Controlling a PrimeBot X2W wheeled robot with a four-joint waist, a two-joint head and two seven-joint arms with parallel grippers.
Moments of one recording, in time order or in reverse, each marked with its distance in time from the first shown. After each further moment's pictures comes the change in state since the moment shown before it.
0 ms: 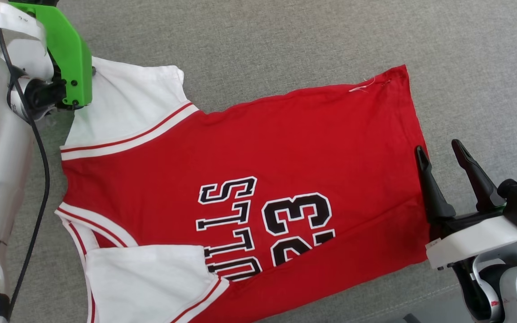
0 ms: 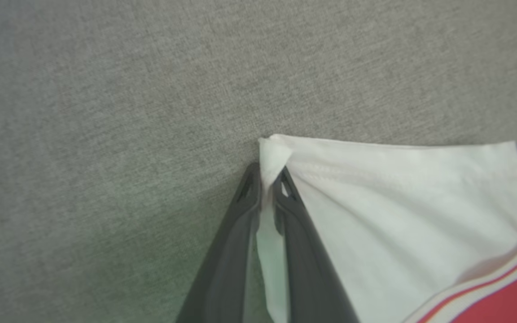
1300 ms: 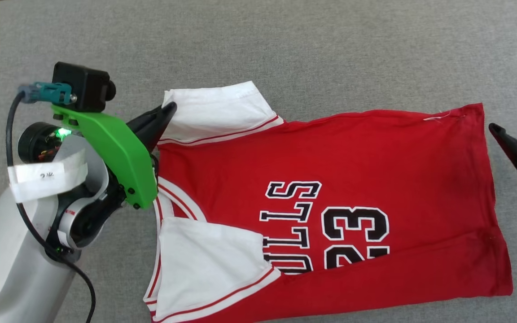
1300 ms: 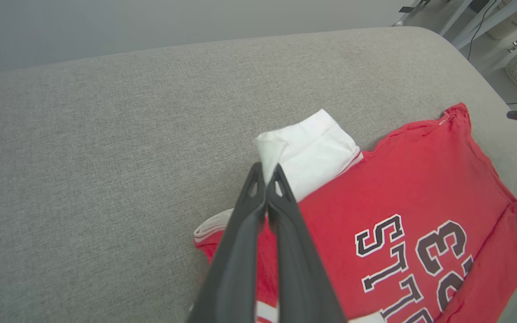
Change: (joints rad) left arm 0.559 0.062 0.102 -0.933 -0.137 0.158 -0.224; right arm -0.354 -0.399 0.009 0.130 0.150 0.000 0.848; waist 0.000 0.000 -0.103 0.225
